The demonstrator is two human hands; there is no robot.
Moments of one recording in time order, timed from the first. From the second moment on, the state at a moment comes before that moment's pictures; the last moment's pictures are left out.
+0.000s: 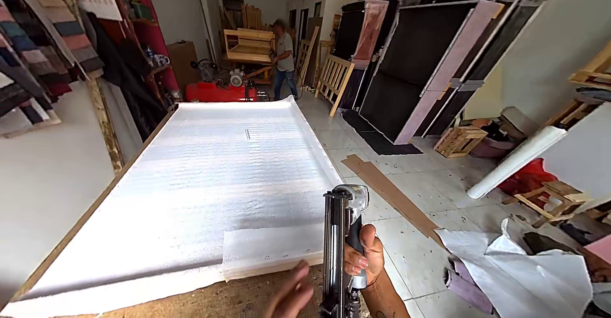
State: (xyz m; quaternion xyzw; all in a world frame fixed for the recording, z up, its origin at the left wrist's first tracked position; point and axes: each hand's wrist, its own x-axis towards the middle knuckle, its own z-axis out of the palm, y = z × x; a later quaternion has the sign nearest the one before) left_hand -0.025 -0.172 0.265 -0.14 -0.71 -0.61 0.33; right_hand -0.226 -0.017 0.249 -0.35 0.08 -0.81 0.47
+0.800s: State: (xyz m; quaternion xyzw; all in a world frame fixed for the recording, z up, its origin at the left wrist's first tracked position) left_hand -0.063 -0.318 0.304 -0.42 -0.80 0.01 0.43; right_hand -0.204 -0.055 0.277 -0.34 0.21 -0.72 0.57
